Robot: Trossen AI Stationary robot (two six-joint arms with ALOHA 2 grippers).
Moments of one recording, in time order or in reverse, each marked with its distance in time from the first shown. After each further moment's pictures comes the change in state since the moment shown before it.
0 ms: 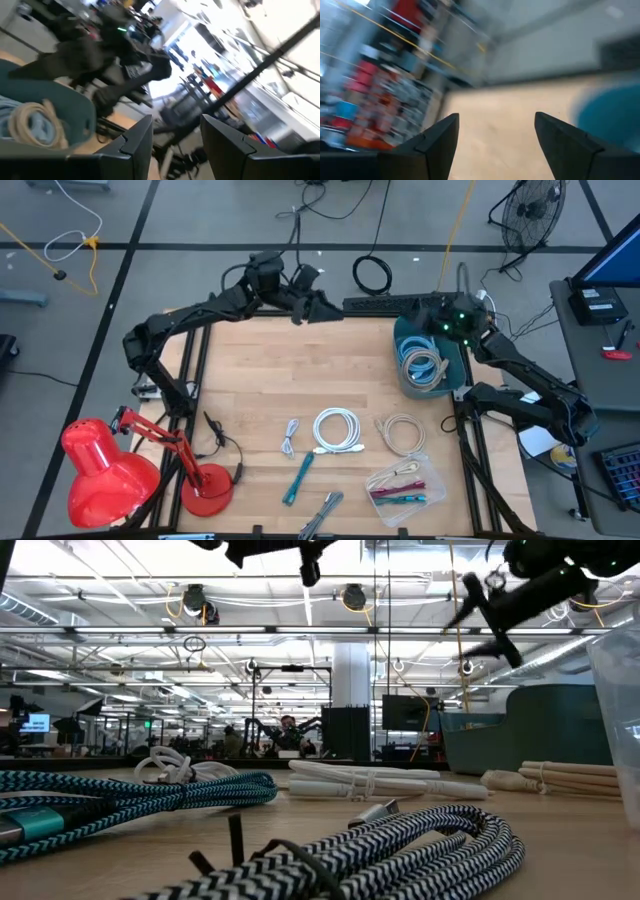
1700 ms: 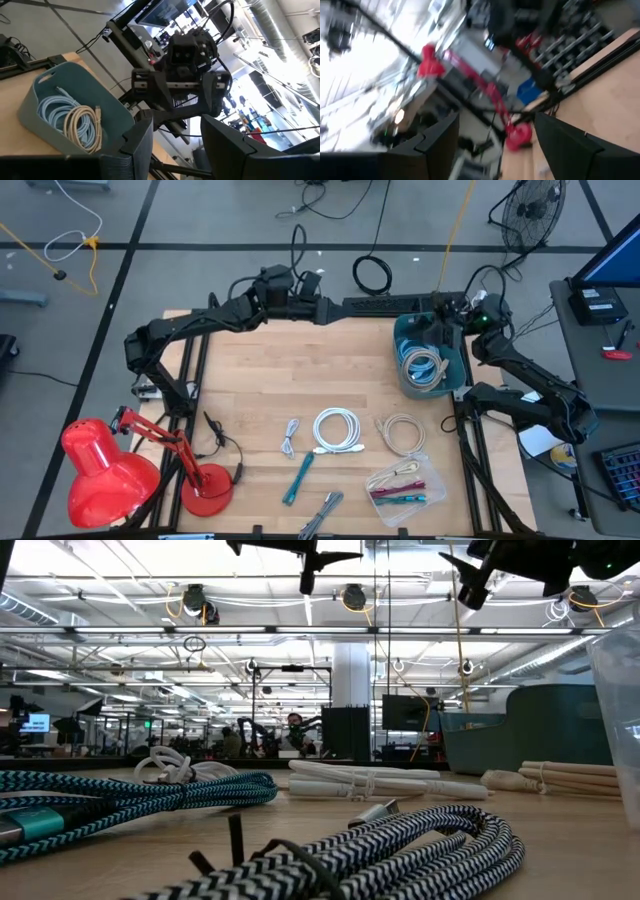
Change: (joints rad) left arm -0.110 0.000 0.000 -0.083 -0.477 -0.112; right arm 0.003 0.028 0.001 0.661 -0.896 0.173
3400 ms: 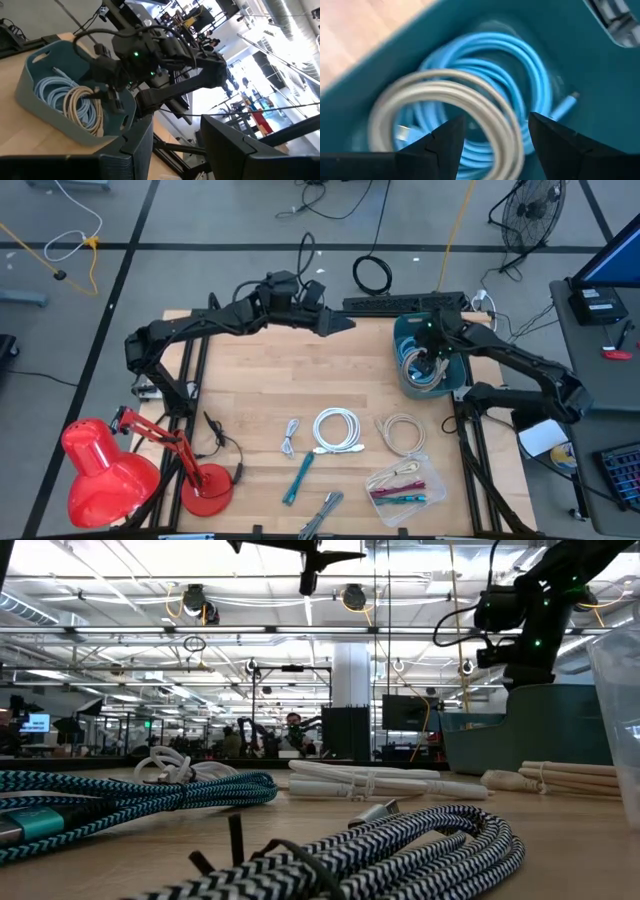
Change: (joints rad) left arm -0.031 0.000 0.000 -0.073 0.038 0.046; right arm 0.072 0.204 0.055 -1.311 1.248 -1.303
